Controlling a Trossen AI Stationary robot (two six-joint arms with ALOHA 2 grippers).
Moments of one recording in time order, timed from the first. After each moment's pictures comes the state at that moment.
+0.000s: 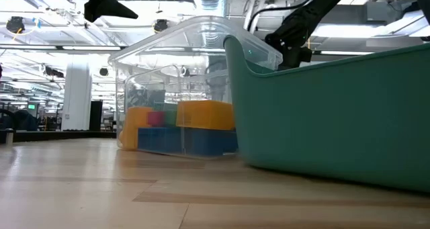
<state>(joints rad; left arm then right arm) -0.12 0.77 0.82 -0.47 -0.48 -0.61 -0.33 1.85 1.12 -0.56 -0.40 0.02</state>
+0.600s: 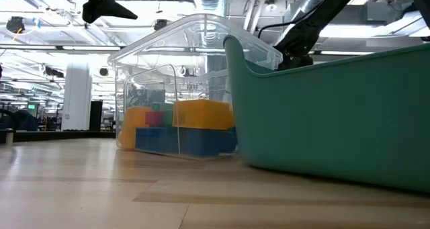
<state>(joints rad) -0.12 0.77 0.82 -0.47 -0.48 -0.69 -0.53 1.84 1.12 -0.55 -0.41 -0.07</state>
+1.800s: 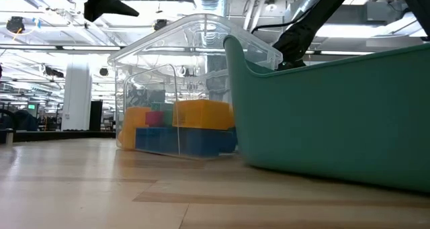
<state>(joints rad) -0.13 0.77 0.82 -0.44 -0.46 -0.68 -0.44 1.93 1.13 -0.43 -0.25 -0.37</state>
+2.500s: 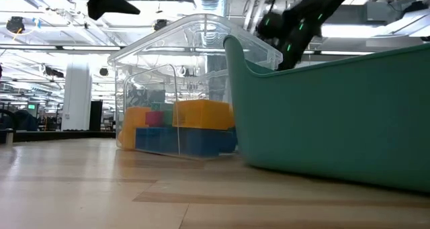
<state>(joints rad) -0.13 0.77 0.82 -0.45 -0.42 -0.53 -0.49 1.60 1.12 -0.53 -0.18 -0.05</state>
